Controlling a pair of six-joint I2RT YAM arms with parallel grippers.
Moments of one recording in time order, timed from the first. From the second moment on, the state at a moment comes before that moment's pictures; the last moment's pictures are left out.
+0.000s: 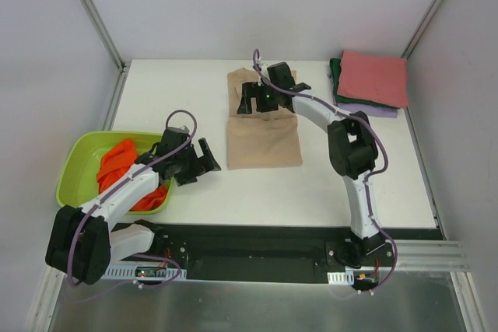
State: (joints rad) left arm -0.36 1.12 0.61 -0.44 0.19 -0.78; right arm 0.52 2.24 1.83 -0.33 -0.40 0.29
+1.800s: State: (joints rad) left arm -0.43 1.65 0.82 -0.21 0.29 -0.79; right arm 0.38 1.53 0.69 -0.06 -0.28 0.50
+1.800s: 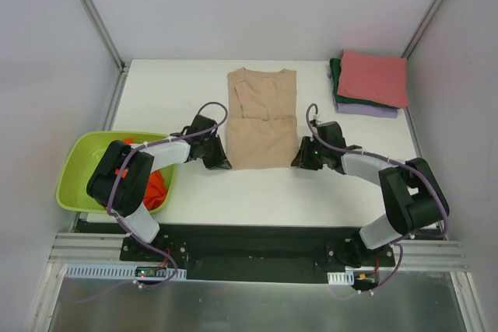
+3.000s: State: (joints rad) left arm -0.58 0.38 0.71 -0.88 0.10 -0.82; right arm 0.83 0.63 0.50 -0.40 -0.74 0.89
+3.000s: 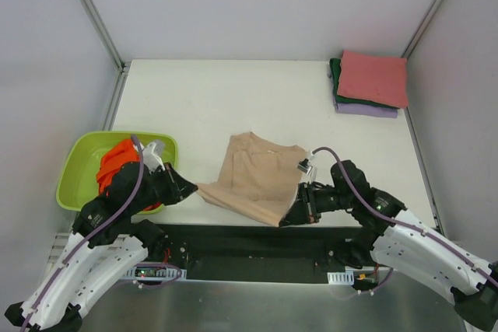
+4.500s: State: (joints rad) left arm -0.55 1.48 1.20 -0.60 -0.15 -0.71; right arm 0.31 0.99 0.60 -0.37 -0.67 0.69
